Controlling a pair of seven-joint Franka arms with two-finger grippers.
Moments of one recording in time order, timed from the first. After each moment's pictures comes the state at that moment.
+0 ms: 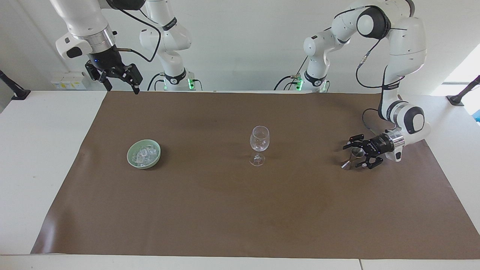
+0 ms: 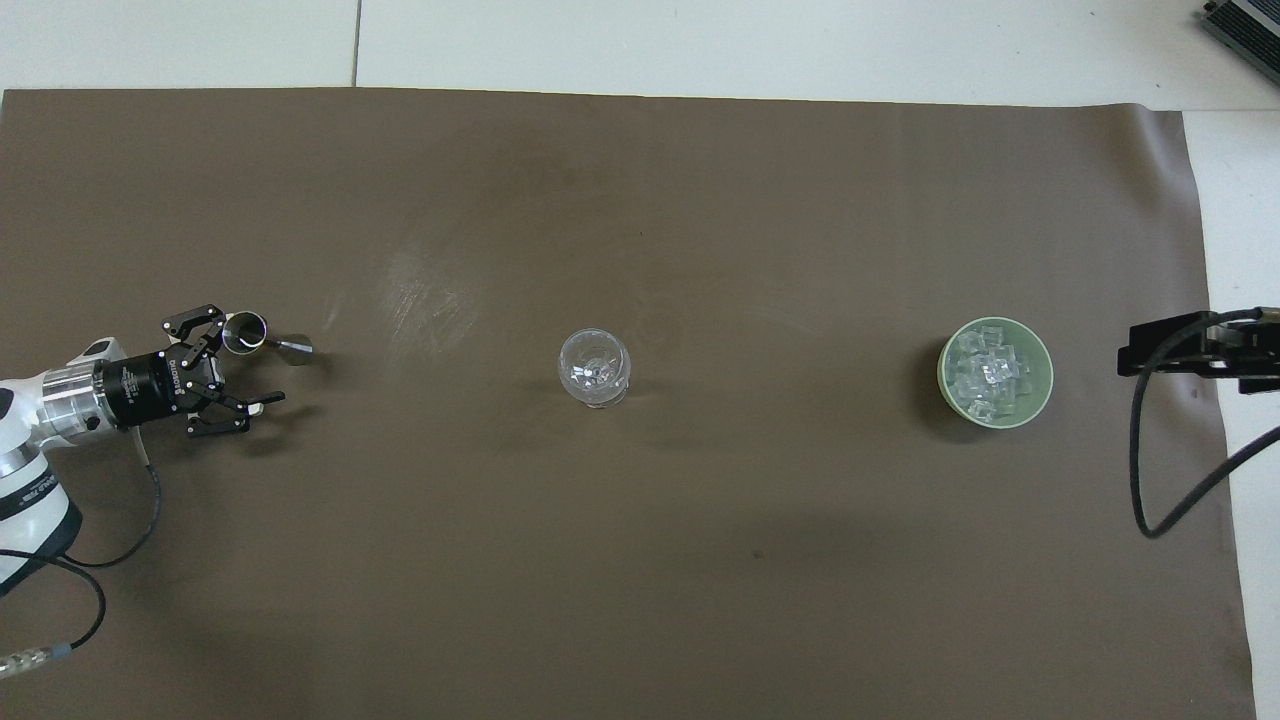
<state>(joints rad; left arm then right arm) 0.37 0.51 0.05 -2.03 -1.34 1.61 -0.56 0.03 -0.11 -0.05 -1.66 -0.01 1.54 0.15</state>
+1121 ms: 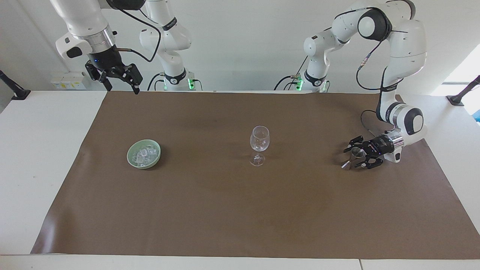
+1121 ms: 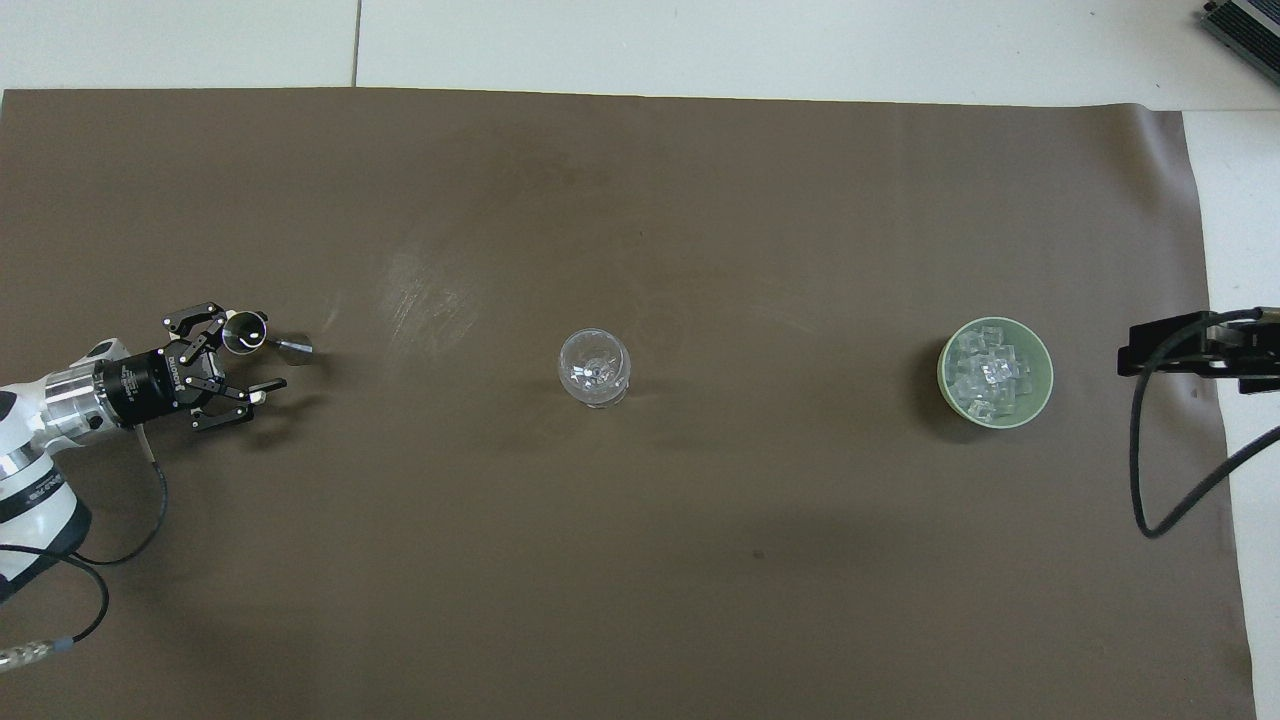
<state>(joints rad) 0.38 0.53 0.04 -2.03 -1.40 1.59 -0.55 0.03 -0.11 -0.05 -1.66 -0.01 1.54 0.15</state>
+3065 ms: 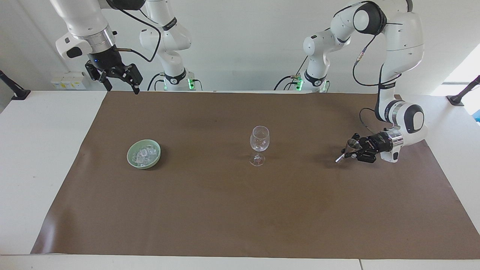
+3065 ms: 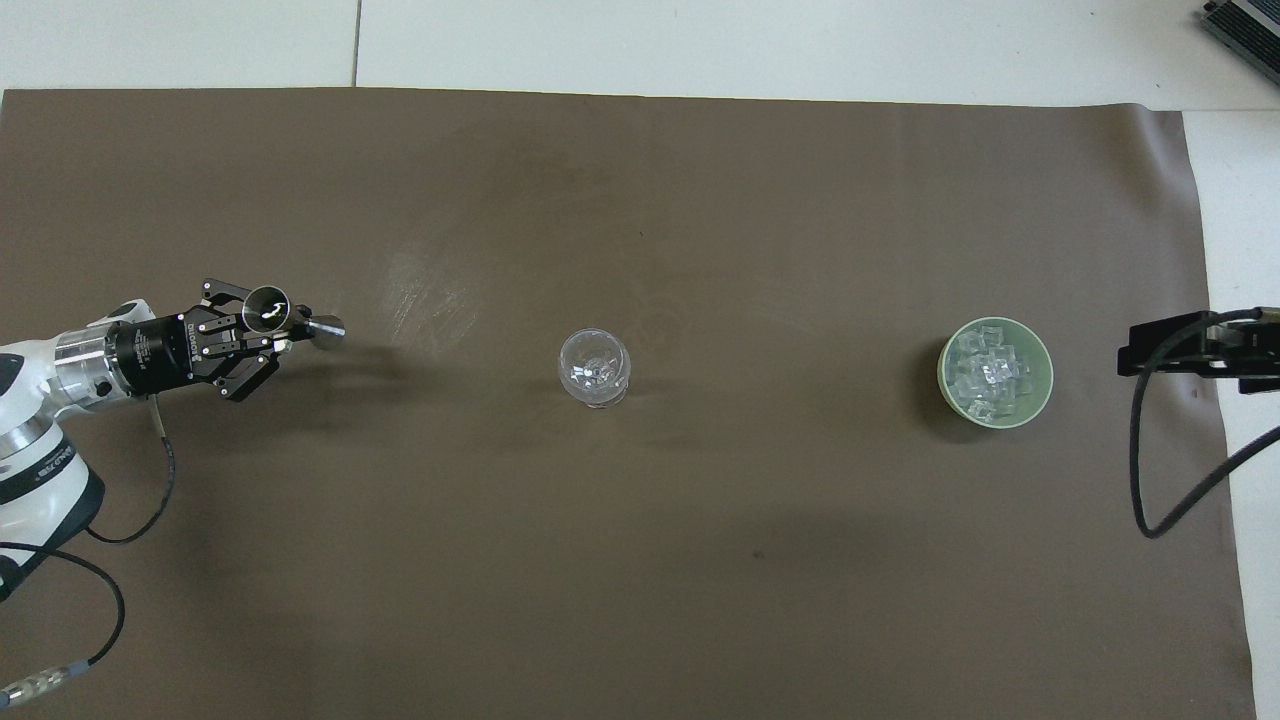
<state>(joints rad) 0.28 0.42 0.03 -2.03 -1.45 1.51 -0.70 0.03 -0.11 -0.05 -1.66 -0.01 1.54 0.15</state>
